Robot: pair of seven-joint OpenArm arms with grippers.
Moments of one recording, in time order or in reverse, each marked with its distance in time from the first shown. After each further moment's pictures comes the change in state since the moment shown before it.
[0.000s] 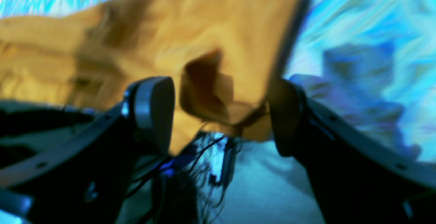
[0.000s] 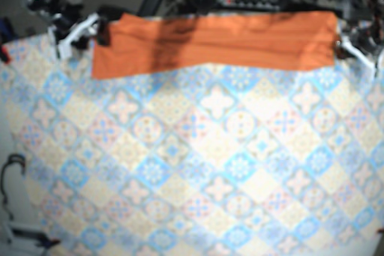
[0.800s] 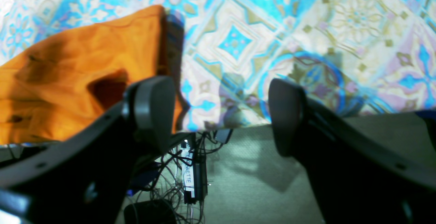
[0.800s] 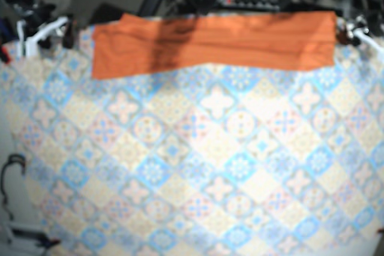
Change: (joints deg) left arm 4.9 0.1 -8.7 -2.4 -13.6 -0.2 12.3; right arm -0.3 -0.1 12.9 1.0 0.0 0.0 -0.3
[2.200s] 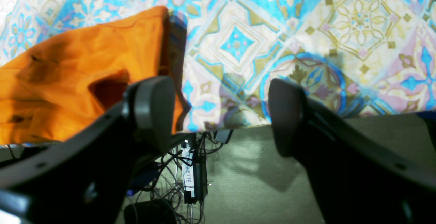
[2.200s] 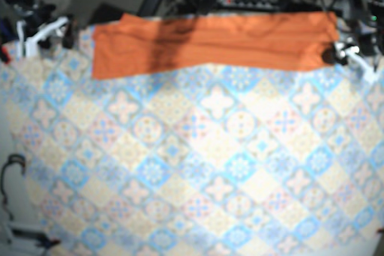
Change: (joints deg) left arm -16.5 0.1 10.5 -15.3 -3.3 -8.5 5.5; right arm 0.2 0.0 -0.1 0.0 -0.2 0.0 -0.2
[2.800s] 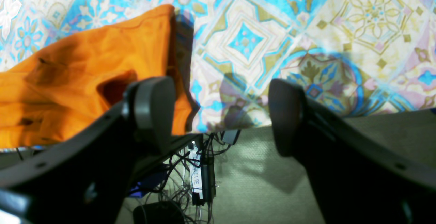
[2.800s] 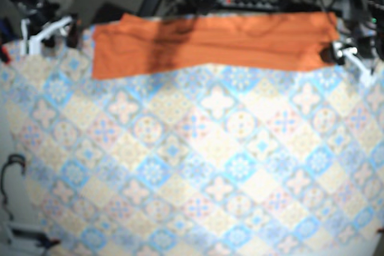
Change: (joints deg) left arm -0.7 -1.7 6.3 0.7 0.8 0.8 -0.8; right arm 0.1 -2.0 -0.2 0.0 0.0 0.0 0.2
